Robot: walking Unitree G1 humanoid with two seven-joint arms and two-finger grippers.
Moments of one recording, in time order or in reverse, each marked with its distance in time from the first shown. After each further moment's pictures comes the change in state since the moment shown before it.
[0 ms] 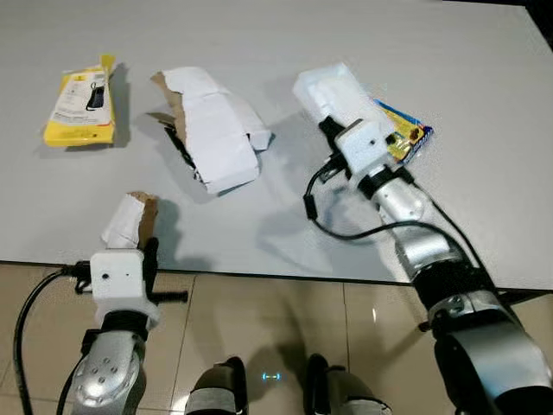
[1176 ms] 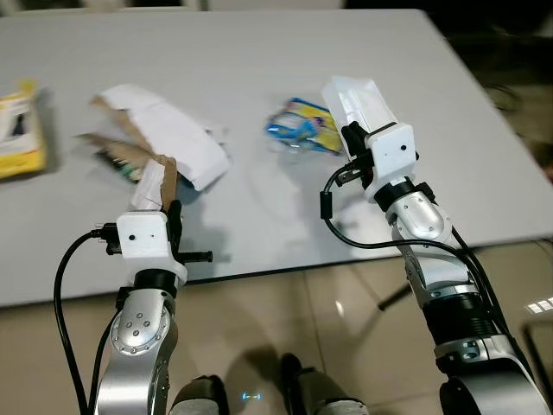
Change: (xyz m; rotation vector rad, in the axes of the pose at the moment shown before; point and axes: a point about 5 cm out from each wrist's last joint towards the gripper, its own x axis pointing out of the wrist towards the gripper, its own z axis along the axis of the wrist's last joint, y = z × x) left arm 0.036 -0.028 0.019 -0.079 -0.110 -0.029; right arm -0.031 -0.001 0.002 0.171 0.065 -0.115
